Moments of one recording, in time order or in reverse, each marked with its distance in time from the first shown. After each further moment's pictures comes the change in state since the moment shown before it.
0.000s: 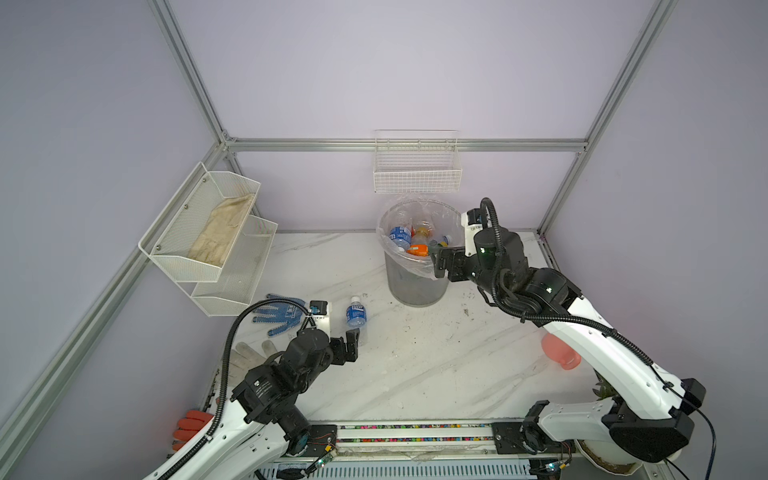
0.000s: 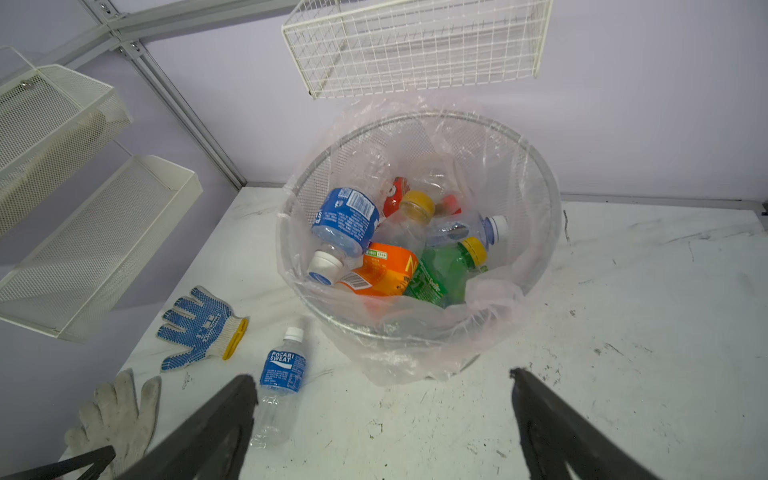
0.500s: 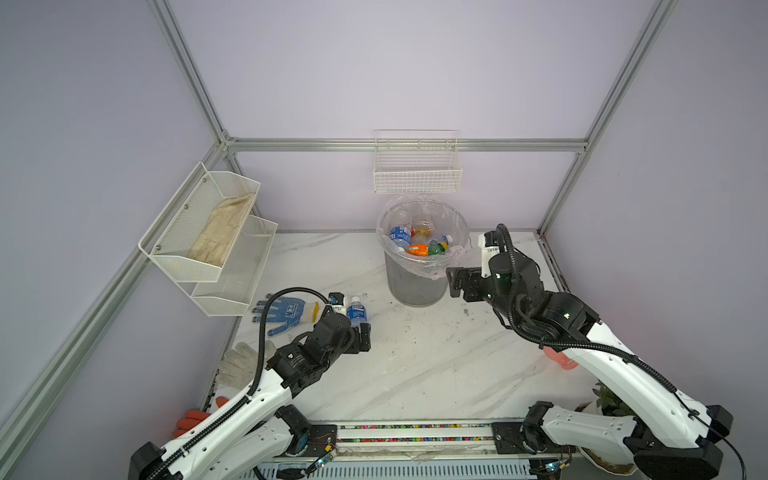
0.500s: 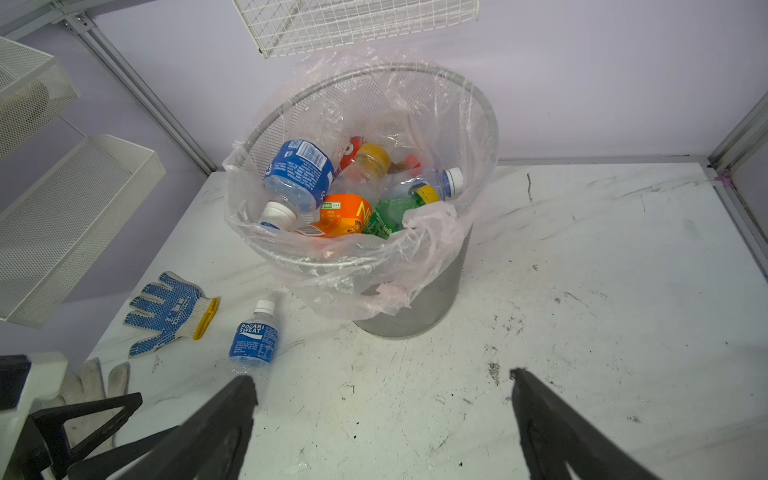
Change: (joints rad) left arm 0.076 0.254 -0.016 0.146 0.081 -0.035; right arm 0.000 -0.174 -0.212 -0.002 0.048 0.043
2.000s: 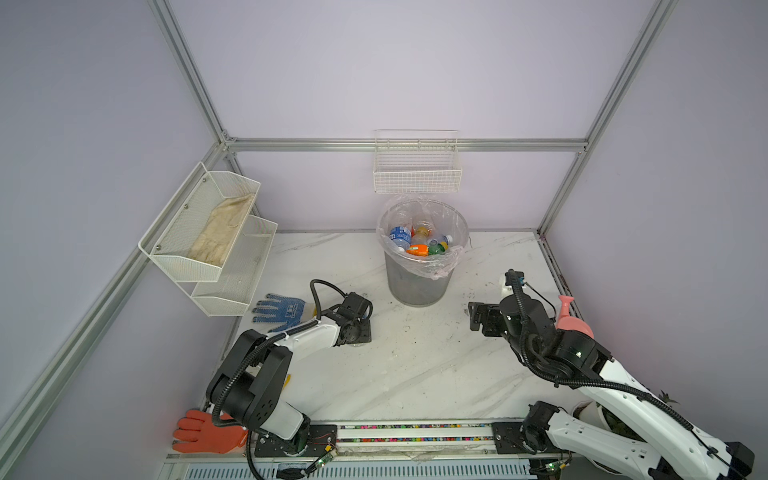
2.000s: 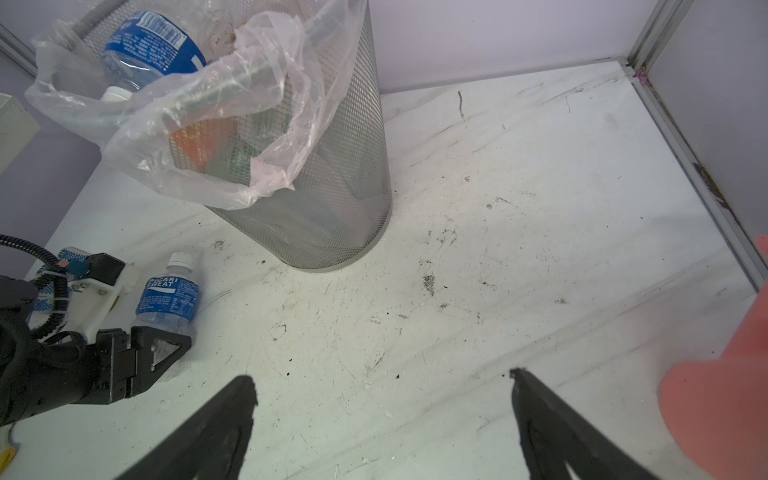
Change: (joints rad) left arm 0.169 0.650 0.104 0.140 0.156 0.010; right arm 0.000 -0.261 -0.350 -0.053 0.087 0.127
